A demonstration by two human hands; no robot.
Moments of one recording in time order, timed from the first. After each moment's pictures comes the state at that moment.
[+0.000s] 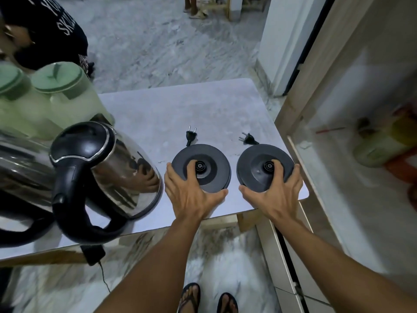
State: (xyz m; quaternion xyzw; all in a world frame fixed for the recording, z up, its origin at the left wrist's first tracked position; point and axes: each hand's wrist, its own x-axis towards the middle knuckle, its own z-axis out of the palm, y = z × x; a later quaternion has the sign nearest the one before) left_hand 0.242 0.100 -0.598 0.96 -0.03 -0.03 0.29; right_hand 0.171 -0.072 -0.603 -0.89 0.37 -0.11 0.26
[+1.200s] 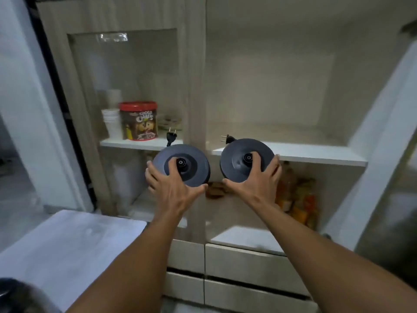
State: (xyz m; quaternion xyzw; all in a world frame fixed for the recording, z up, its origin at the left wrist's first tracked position) left_hand -0.010 0.160 -0.278 0.72 -0.57 0.00 0.40; right_hand -0.204 0.143 -0.281 -0.58 0.72 -0.38 -0.01
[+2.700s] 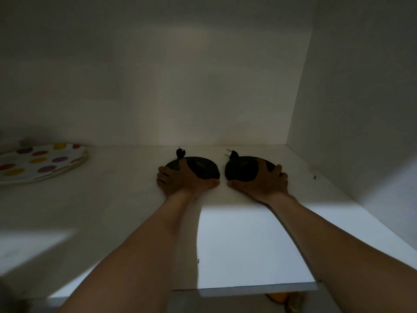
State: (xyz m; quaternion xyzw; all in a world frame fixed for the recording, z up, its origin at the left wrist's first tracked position) left_hand -0.309 -0.327 -0.259 0.69 -0.65 -0.21 0.23; right_hand -0.500 -0.272 -0.261 -0.50 0.83 -0.23 0.10
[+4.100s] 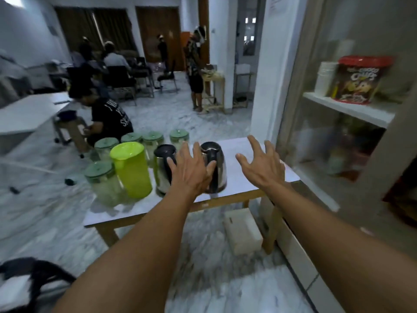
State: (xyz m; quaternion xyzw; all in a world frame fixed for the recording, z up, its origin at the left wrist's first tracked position) left_hand 0.054 0.431 -0.313 0.95 -0.21 0.09 0.20; right_hand -0.021 0.268 -0.311 -0.92 0.28 -0.17 0.23
